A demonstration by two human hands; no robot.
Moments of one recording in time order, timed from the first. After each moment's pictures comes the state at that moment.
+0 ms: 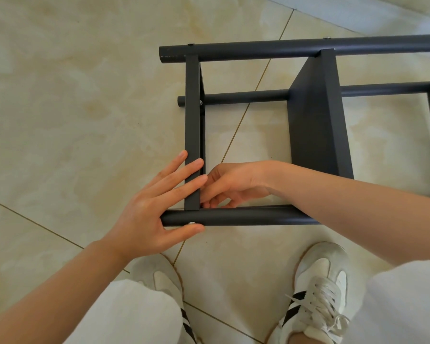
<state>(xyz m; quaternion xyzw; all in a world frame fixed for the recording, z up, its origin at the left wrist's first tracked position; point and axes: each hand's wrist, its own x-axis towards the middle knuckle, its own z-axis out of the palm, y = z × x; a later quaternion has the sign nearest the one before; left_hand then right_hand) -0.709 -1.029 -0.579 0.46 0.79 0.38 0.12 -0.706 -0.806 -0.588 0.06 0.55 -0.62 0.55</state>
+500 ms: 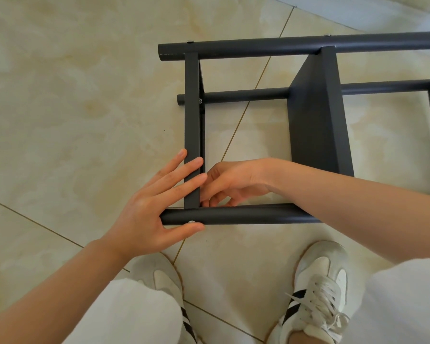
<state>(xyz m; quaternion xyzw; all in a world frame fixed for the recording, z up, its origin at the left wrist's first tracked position) -0.710 -1.030 -0.580 0.46 0.79 0.38 0.12 -0.708 -0.805 -0.589 0.05 0.55 -0.62 0.55</state>
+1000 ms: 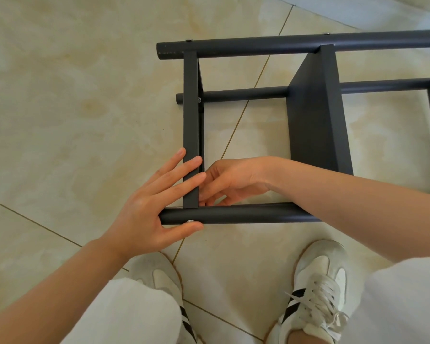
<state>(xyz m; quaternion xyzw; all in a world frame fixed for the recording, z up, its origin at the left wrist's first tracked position) -0.709 -1.029 -0.578 0.46 0.79 0.37 0.12 -0.708 -0.803 -0.593 0.04 0.53 -0.65 0.55</state>
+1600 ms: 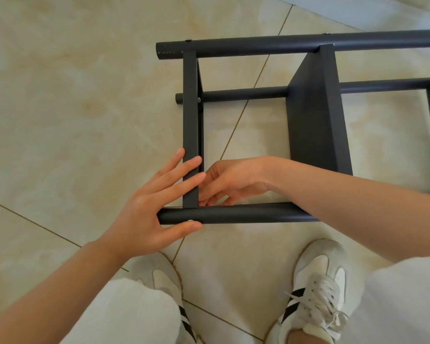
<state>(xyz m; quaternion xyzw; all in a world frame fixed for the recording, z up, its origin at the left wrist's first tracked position) -0.708 -1.029 -0.574 0.44 0.79 0.40 0.16 -0.709 -0.802 -0.599 0.05 0.53 -0.64 0.56</state>
